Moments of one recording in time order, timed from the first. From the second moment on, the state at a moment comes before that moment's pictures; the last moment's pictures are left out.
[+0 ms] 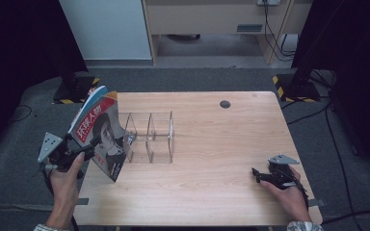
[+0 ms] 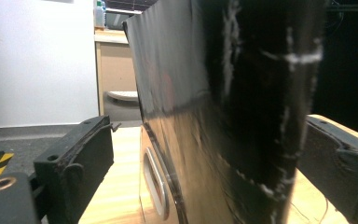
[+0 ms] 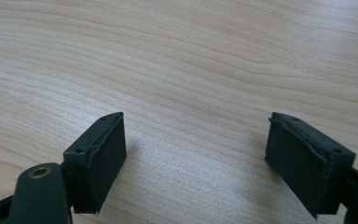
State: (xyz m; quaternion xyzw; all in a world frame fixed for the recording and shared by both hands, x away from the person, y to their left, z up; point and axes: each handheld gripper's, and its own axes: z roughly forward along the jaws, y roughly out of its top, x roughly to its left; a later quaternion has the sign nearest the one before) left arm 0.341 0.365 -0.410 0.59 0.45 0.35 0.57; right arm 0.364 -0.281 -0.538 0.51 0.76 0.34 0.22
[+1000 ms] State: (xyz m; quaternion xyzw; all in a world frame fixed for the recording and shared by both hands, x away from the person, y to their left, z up) left arm 0.318 0.369 -0.424 0.61 0.45 0.34 0.55; right arm 0.363 -0.281 -0.537 0.51 0.76 0.34 0.22
